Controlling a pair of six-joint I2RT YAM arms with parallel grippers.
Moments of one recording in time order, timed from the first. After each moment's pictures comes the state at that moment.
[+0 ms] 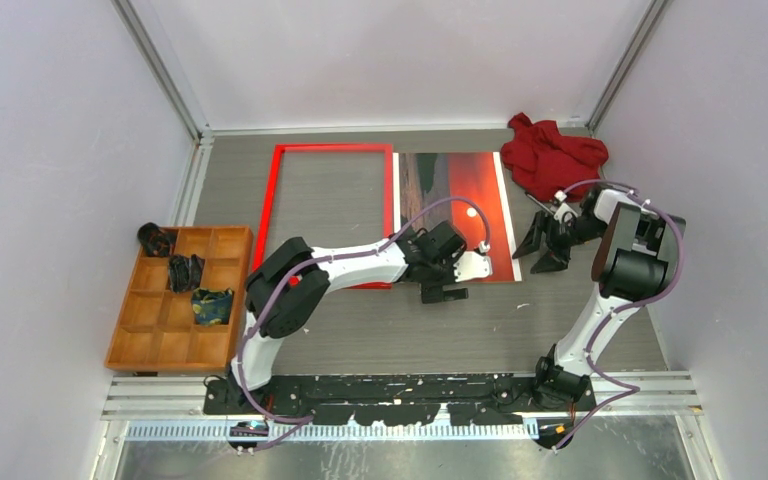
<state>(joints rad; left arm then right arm) -1.02 2.02 1.45 -0.37 0.03 0.54 -0.36 1.94 1.23 -0.92 -0.62 -0.06</state>
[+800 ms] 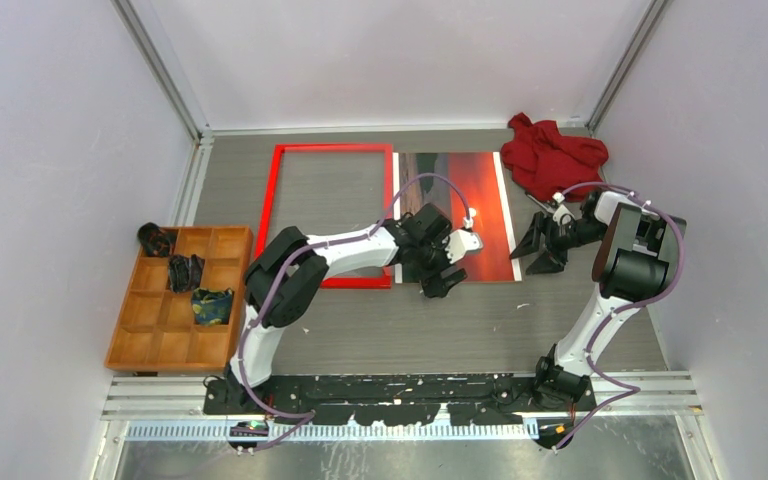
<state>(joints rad) -0.91 2.06 1.46 -0.35 0.32 0.32 -0.37 1.94 1.21 -0.95 -0.70 -0.11</state>
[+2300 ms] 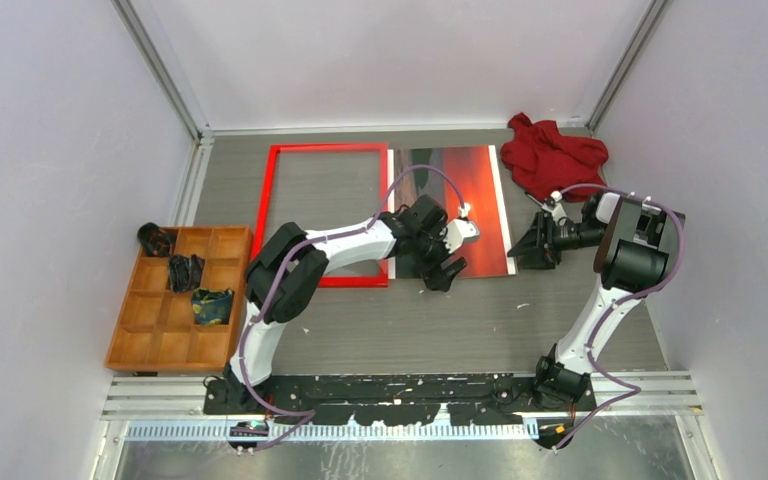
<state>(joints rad) -0.87 2.09 1.49 -0.34 0.42 0.23 -0.38 2.02 1.23 -1.04 -0.95 -0.29</state>
